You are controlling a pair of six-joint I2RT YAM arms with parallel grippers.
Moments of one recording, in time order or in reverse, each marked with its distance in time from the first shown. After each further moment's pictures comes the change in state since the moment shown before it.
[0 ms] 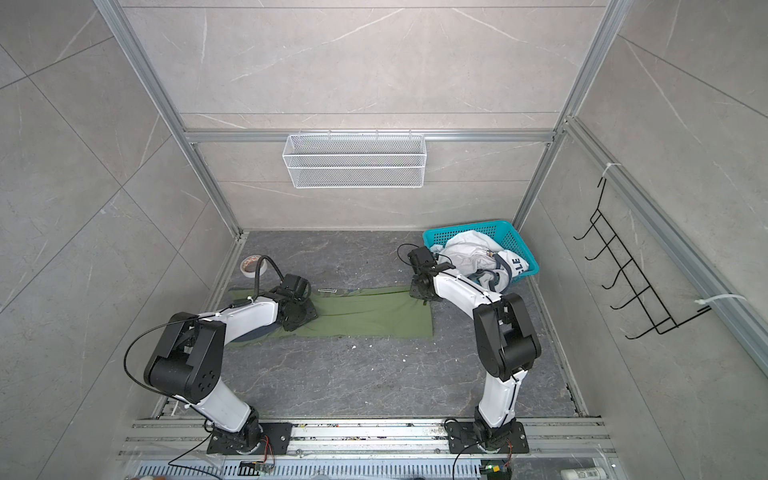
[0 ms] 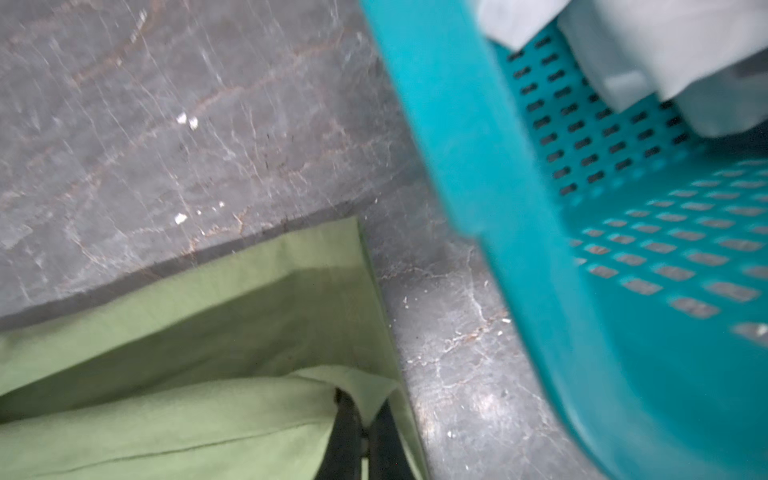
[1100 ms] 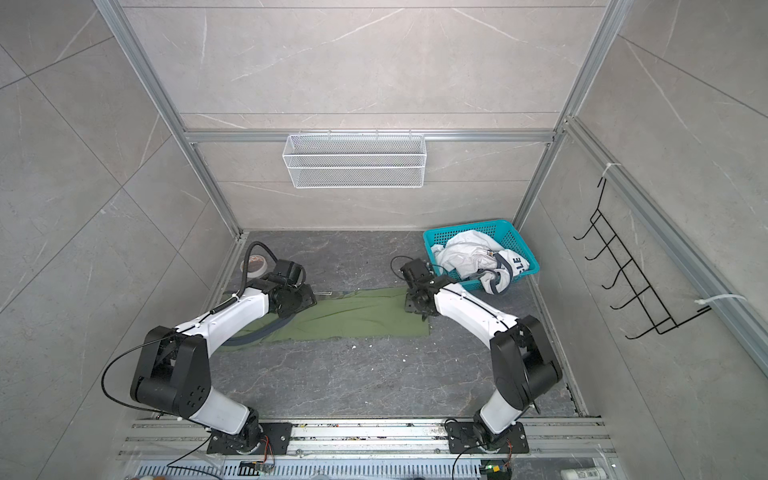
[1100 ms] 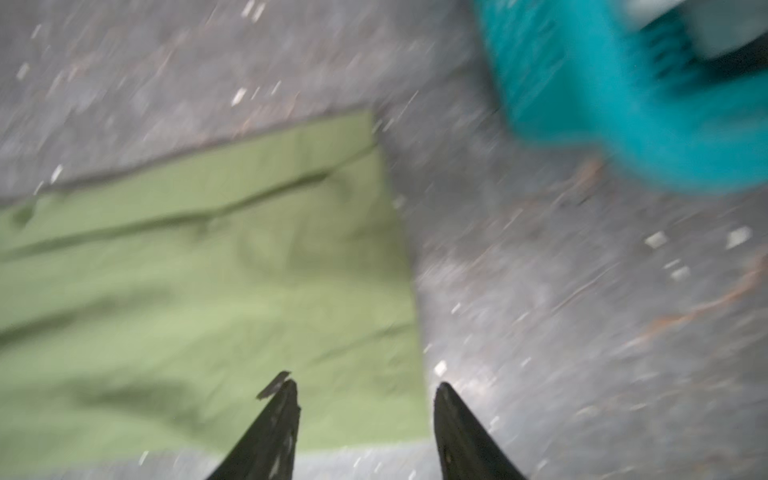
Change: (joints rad) left arm -0.003 -0.092 0.149 -0.177 0.013 0.057; right arm 0.154 -0.217 -0.191 -0.056 -0.051 0.037
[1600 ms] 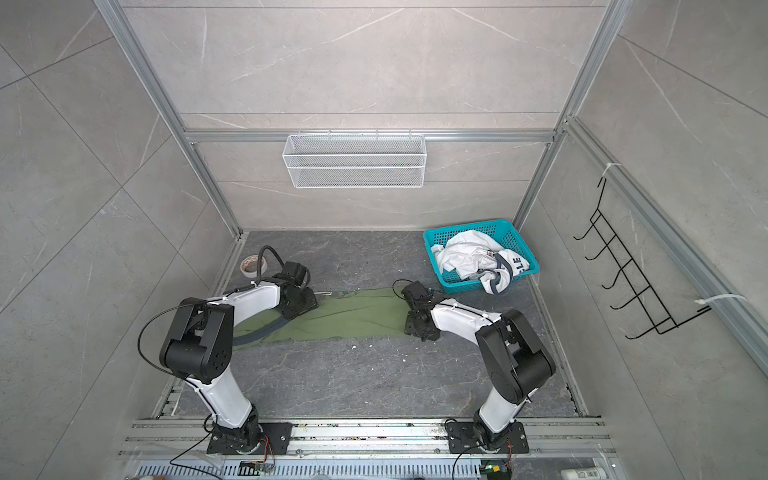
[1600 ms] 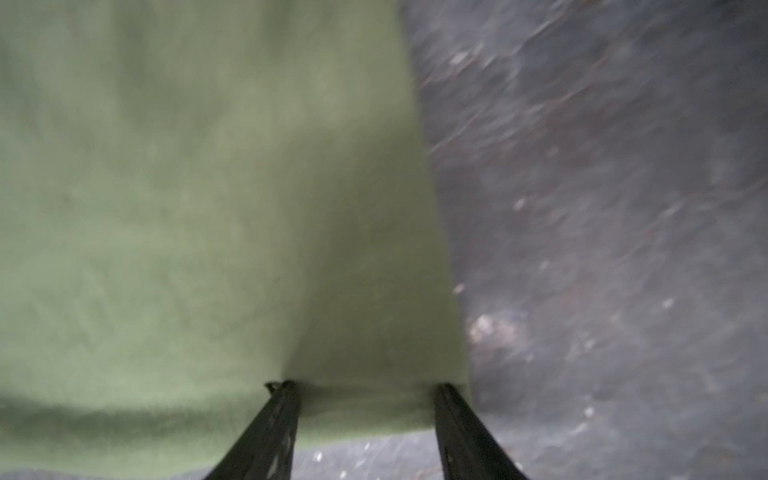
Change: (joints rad) left arm 0.076 0.235 0.046 0.088 0.025 0.026; right arm -0.048 0.065 -0.192 0.152 -0.083 0.107
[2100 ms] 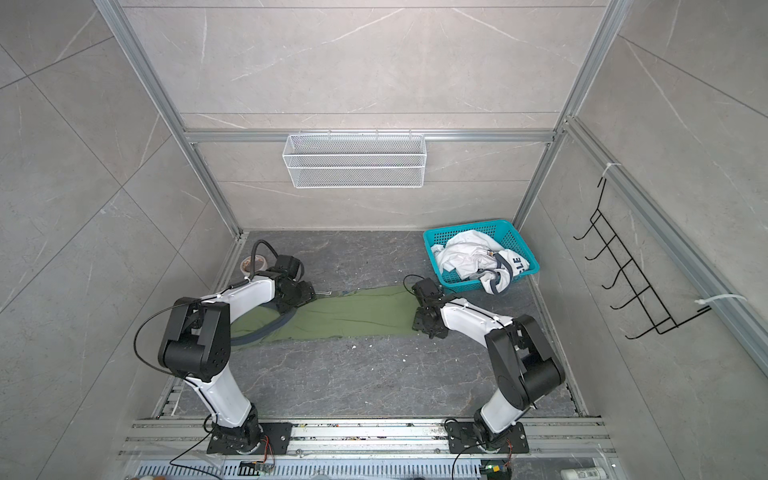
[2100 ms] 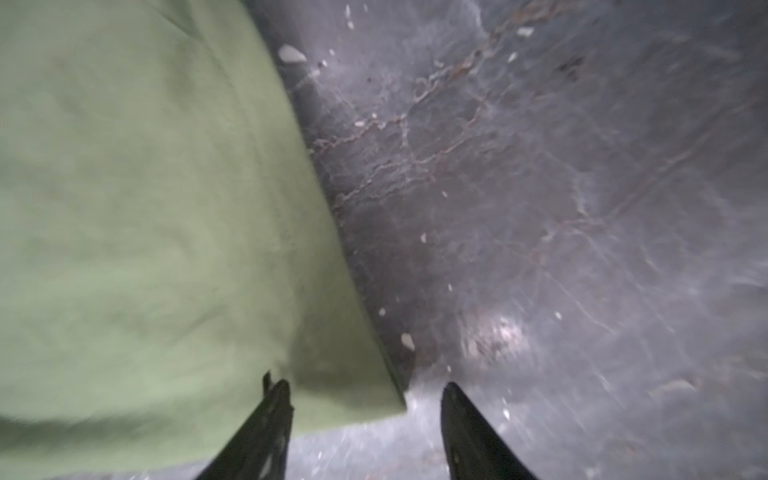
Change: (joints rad) left arm 0.013 -0.036 0.060 -0.064 0.023 0.063; right arm -0.033 -0.089 -0.019 -0.034 0.003 -0.030
